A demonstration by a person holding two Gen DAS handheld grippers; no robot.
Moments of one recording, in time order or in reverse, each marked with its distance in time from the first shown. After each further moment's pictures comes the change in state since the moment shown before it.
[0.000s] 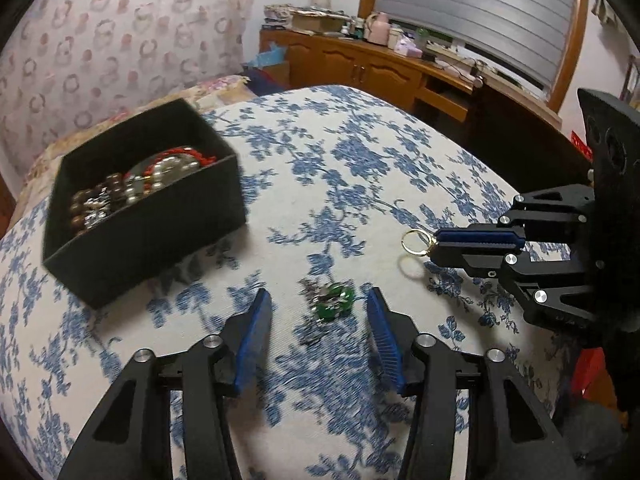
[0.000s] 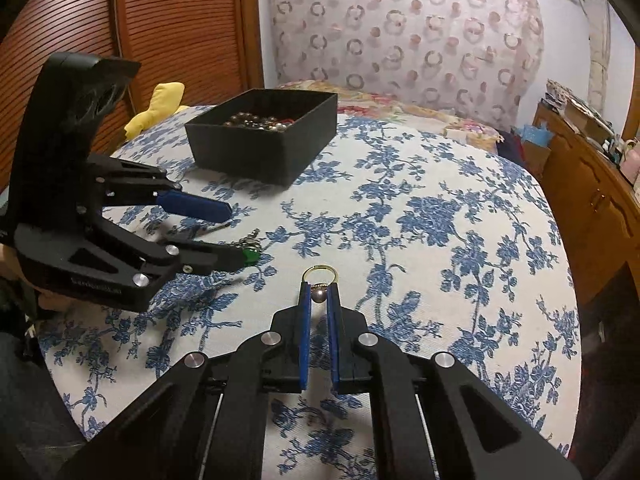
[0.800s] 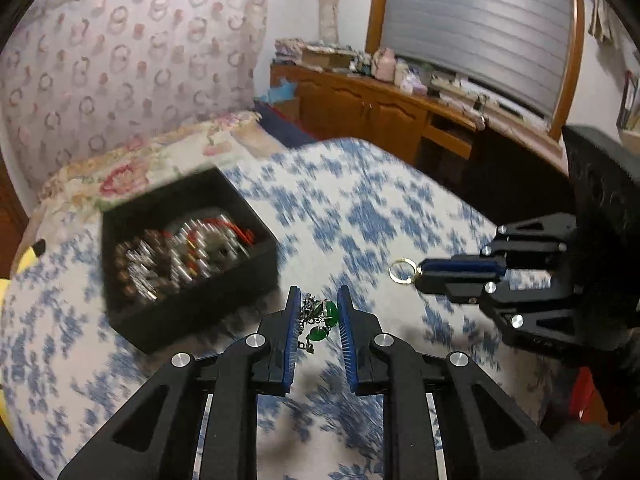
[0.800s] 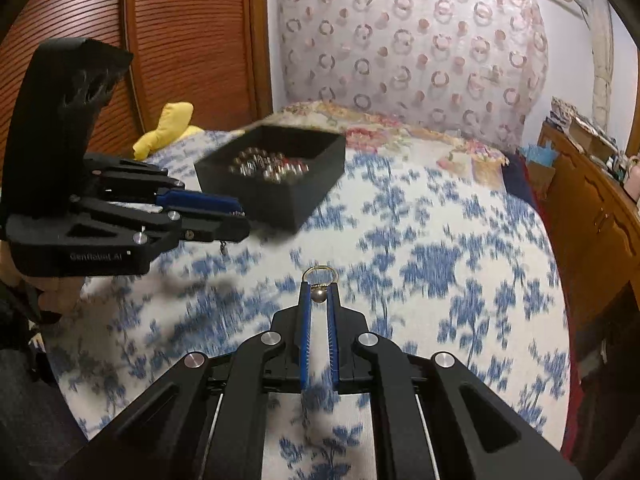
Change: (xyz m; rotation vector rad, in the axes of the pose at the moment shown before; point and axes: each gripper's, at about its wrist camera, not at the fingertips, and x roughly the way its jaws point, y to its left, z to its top) left arm -0.047 0.016 0.028 -0.025 -0.147 0.037; right arm -0.010 0.007 0.041 -0.038 -0.091 0.028
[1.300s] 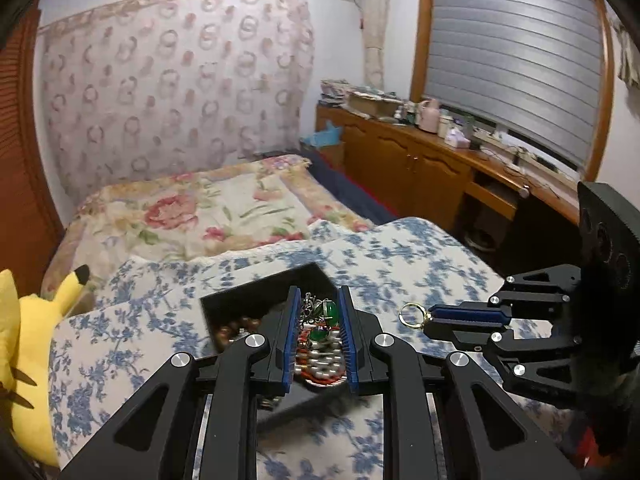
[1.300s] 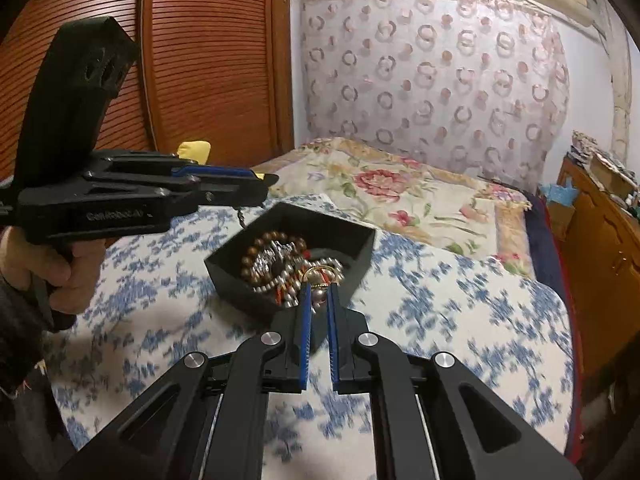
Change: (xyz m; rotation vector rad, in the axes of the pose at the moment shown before) left arm -0.024 0.069 0.059 -0.083 -0.127 0.126; right arm 0.034 0.010 0.080 -0.045 -0.077 0.073
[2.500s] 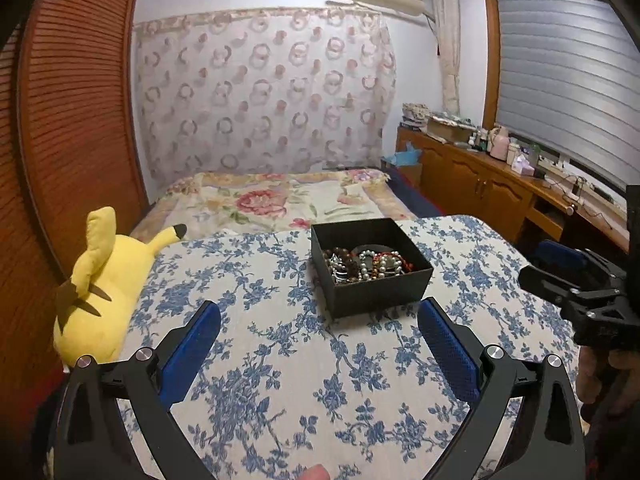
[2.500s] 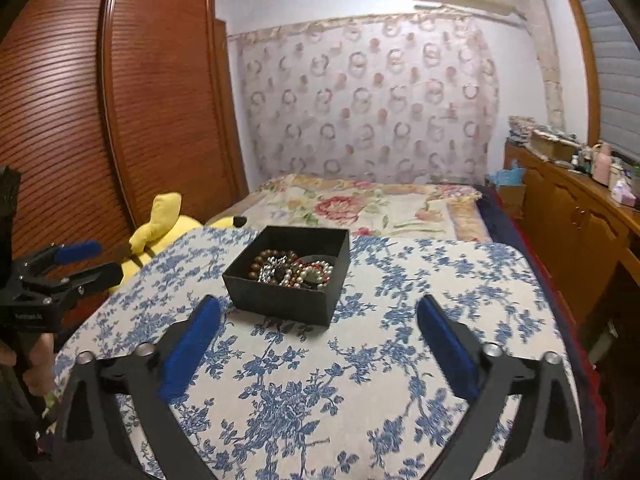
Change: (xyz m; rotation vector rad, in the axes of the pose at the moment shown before) left arm -0.131 -0.008 -0.095 -0.128 -0.101 0.288; right arm -0.096 0.041 -0.052 0.214 -0.182 -0.198
